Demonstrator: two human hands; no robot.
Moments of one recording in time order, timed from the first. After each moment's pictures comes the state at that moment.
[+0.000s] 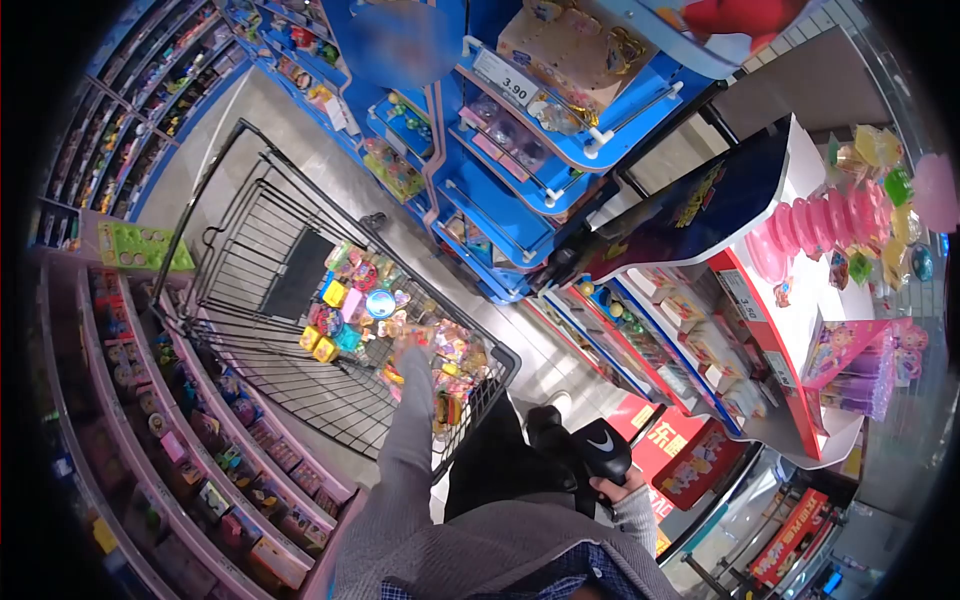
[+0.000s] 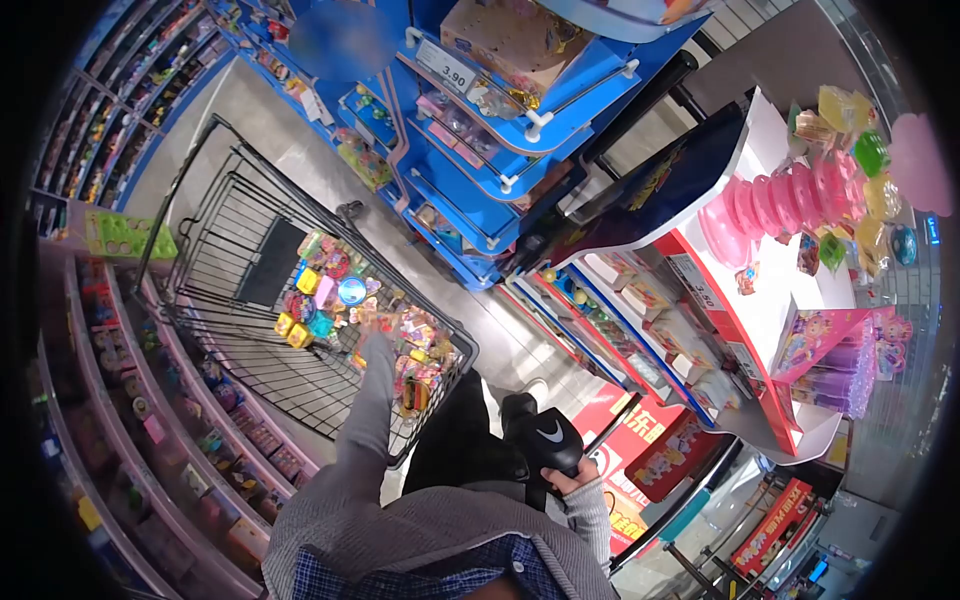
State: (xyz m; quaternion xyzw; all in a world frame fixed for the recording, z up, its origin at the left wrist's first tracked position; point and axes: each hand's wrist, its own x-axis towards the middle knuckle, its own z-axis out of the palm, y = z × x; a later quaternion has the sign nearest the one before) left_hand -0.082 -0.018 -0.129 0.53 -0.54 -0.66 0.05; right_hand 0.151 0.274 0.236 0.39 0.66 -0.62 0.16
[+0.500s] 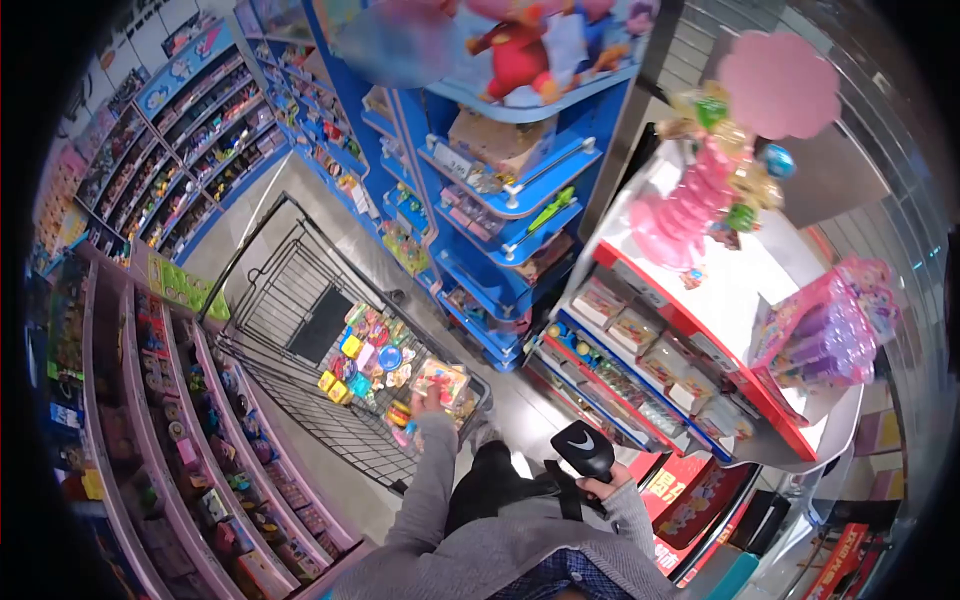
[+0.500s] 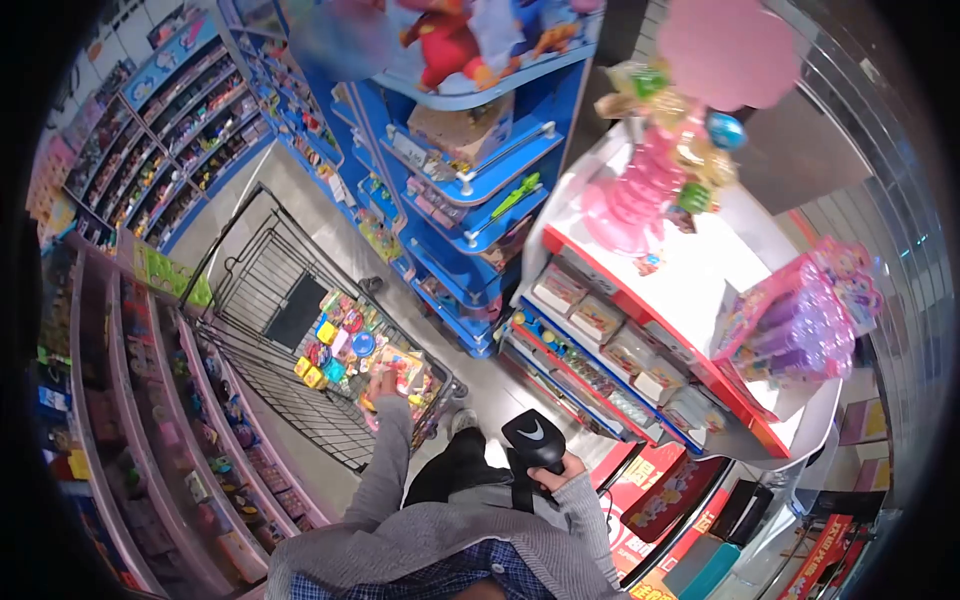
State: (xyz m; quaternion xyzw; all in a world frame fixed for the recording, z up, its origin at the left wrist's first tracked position) left_hand -0.011 0.097 0.147 0.21 -0.65 -0.72 0.10; right_hand 0.168 0.339 0.232 0.28 0.66 -0.69 0.13
